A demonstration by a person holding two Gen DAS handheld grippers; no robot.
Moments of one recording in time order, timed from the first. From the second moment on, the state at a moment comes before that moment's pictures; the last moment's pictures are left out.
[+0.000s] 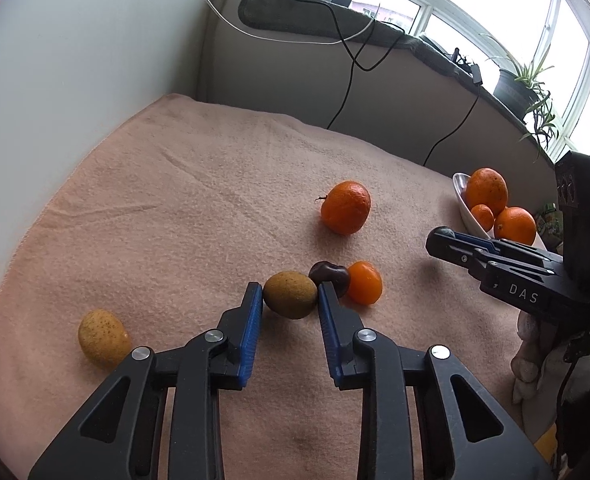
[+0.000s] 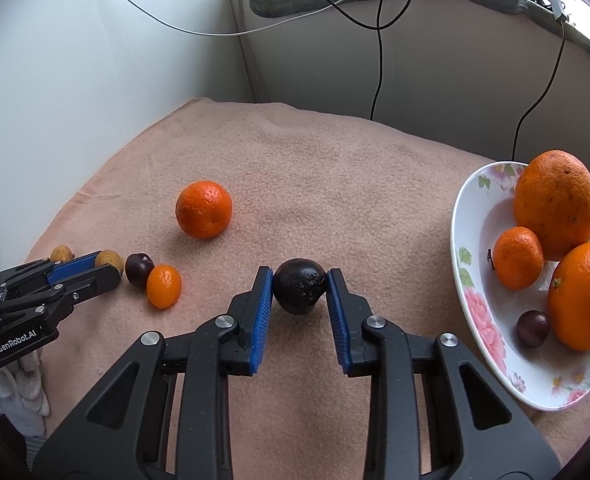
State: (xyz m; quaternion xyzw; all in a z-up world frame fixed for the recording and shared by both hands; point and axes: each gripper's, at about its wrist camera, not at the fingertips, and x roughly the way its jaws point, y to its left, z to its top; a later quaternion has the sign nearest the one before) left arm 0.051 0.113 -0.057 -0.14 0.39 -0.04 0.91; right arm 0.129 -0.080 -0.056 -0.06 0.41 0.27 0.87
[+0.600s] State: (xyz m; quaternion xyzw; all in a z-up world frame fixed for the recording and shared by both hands) left arm 0.056 0.070 -0.026 -0.14 0.36 -0.10 0.92; right arm 0.104 -0.146 -0.017 -0.03 0.36 0.24 0.90
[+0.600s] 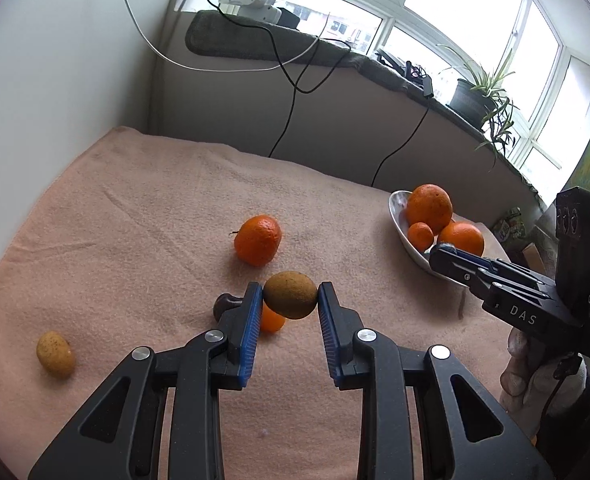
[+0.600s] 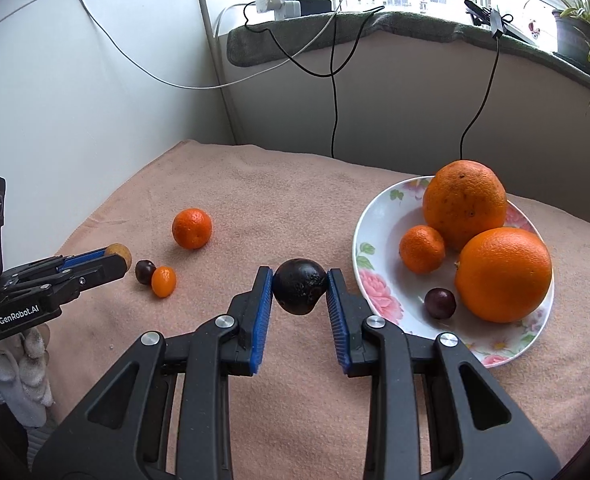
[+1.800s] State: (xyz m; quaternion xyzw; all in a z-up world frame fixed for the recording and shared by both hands) left arm 0.142 -0.054 -0.021 -0.11 0.38 -0.21 0.90; right arm 0.112 -0.192 -0.019 -0.04 0.37 0.19 0.91
